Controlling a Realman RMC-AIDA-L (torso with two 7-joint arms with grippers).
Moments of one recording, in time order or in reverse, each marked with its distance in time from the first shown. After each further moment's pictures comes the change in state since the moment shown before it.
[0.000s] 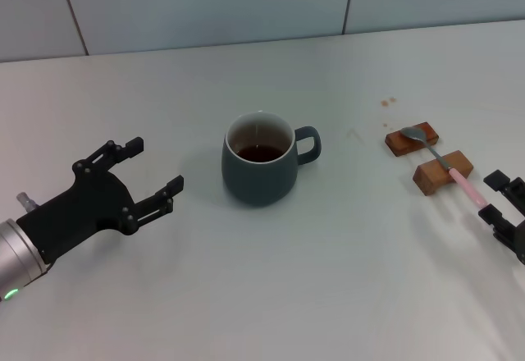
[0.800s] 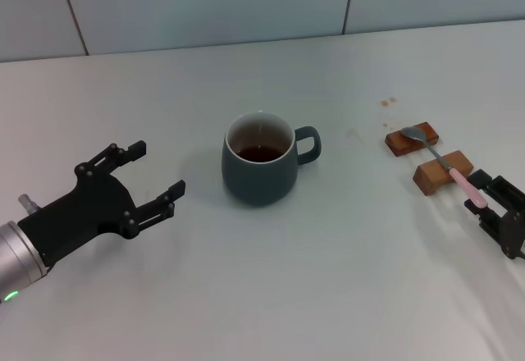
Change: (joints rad) left arm 0.002 0.000 0.020 0.008 0.001 0.000 0.004; right arm 0.036 0.002 0.004 0.027 -0.003 0.072 0.011
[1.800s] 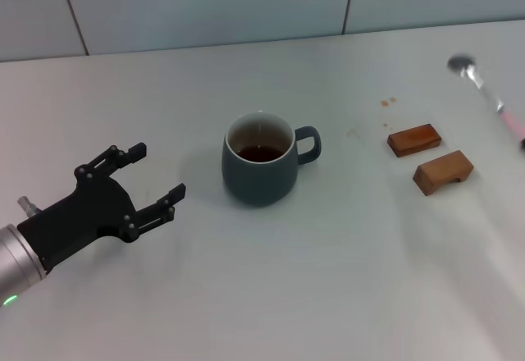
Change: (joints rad) left arm 0.009 -0.001 0.002 0.004 0.001 0.013 0.027; right arm 0.005 0.001 0.013 -0.142 0.094 -0.276 -0.206
